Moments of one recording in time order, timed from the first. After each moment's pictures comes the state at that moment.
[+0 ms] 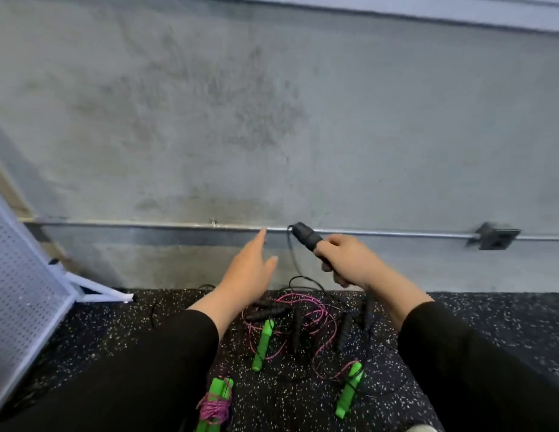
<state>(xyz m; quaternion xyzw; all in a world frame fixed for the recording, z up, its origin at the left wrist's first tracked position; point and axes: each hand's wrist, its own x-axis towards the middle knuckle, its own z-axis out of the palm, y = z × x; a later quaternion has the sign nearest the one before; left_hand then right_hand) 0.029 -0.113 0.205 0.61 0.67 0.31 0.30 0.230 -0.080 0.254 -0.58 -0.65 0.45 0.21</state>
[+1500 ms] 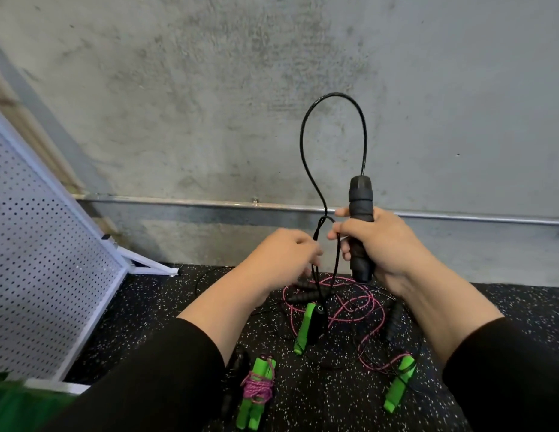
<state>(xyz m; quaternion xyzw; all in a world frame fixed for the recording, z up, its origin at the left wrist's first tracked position) -0.003 -0.123 0.239 0.55 0.66 0.29 0.43 0.159 -0.077 0.250 -0.46 -0.48 0.63 0.40</state>
